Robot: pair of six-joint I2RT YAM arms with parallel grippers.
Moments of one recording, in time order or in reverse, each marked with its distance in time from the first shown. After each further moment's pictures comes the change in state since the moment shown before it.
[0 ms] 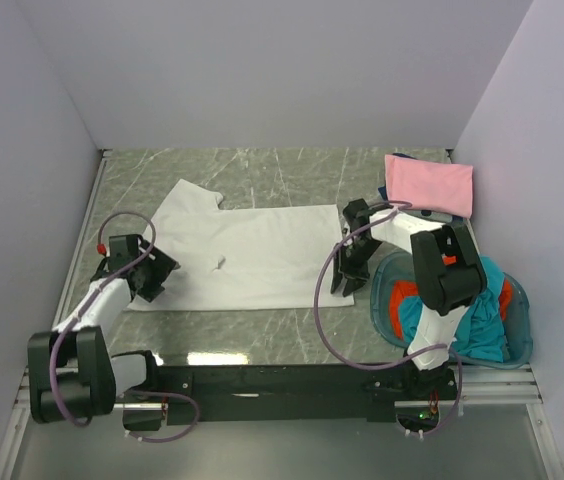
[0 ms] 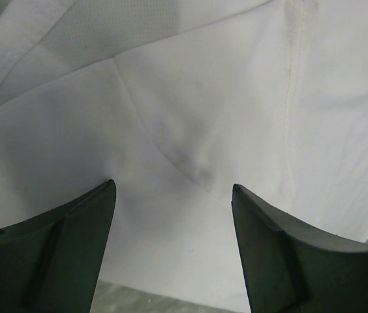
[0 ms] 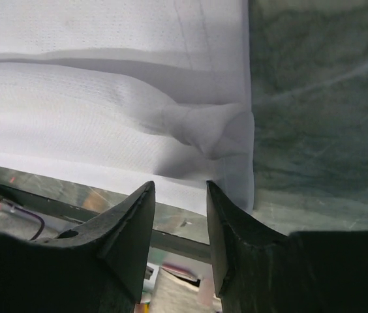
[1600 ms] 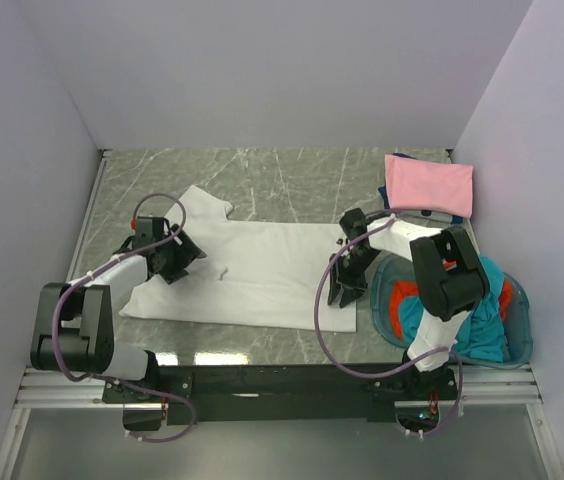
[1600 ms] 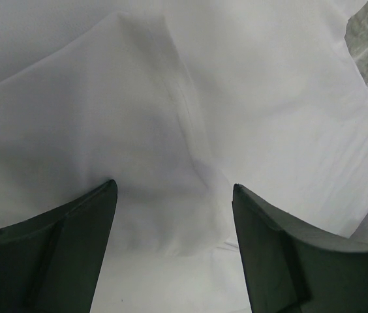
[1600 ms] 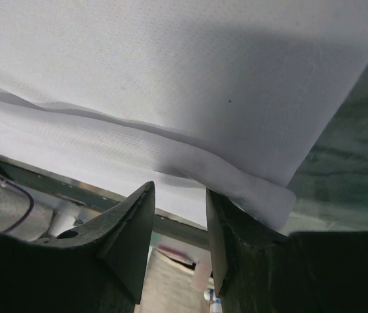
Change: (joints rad) left arm -0.175 0.238 0.148 0.102 0.066 0.060; right arm 0.038 -0.026 -0.062 0.013 -0.048 -0.017
